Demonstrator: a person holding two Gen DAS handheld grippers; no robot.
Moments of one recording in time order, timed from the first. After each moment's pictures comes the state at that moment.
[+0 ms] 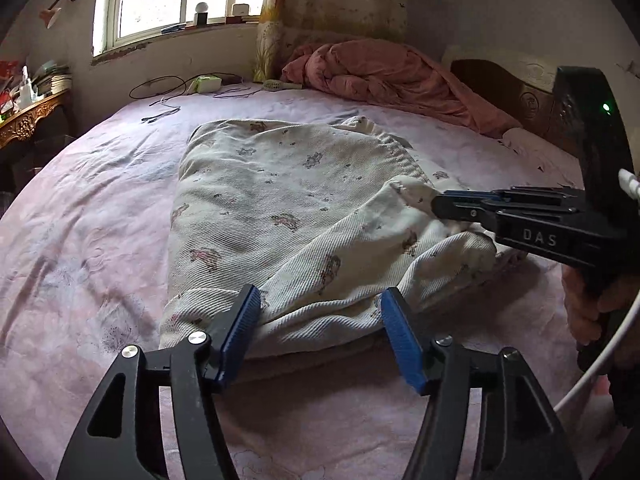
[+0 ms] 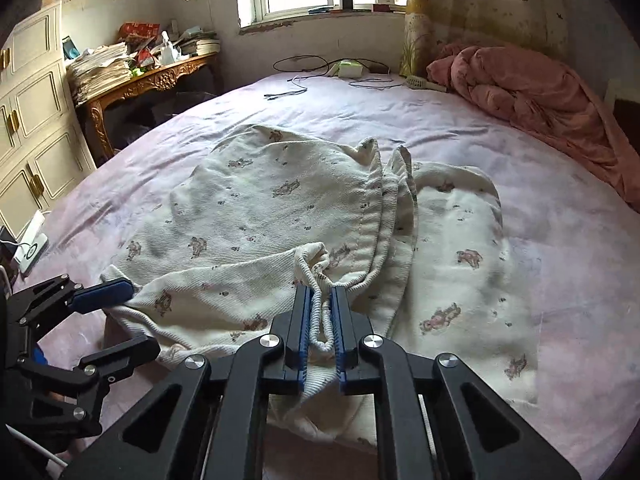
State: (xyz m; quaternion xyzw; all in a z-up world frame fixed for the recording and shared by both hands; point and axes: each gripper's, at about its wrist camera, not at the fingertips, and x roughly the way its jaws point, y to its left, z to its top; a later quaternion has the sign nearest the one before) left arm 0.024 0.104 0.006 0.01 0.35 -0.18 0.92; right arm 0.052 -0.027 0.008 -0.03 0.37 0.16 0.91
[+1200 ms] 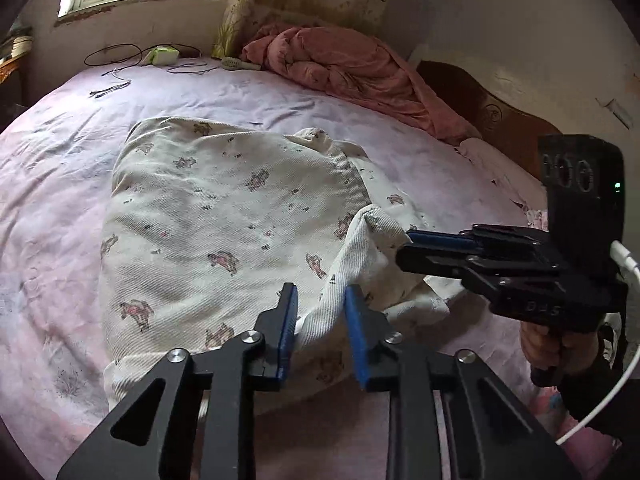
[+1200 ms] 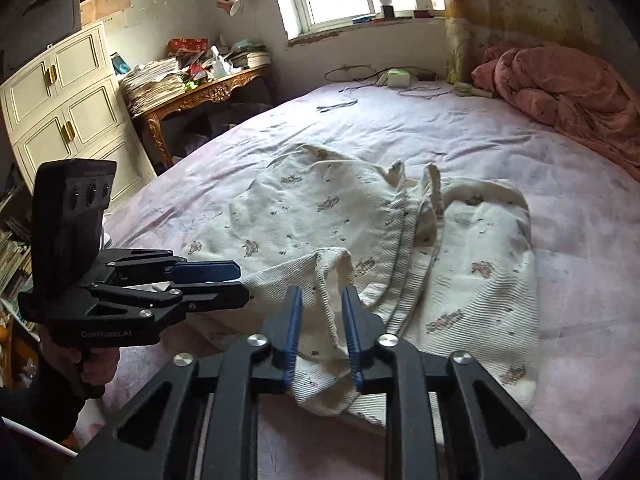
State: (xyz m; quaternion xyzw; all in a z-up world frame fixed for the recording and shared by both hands) left arm 0.065 0.100 0.024 -0.07 0.39 -0.27 0.88; right arm 0.057 -0.036 0.022 0.00 0.39 0.28 0.88
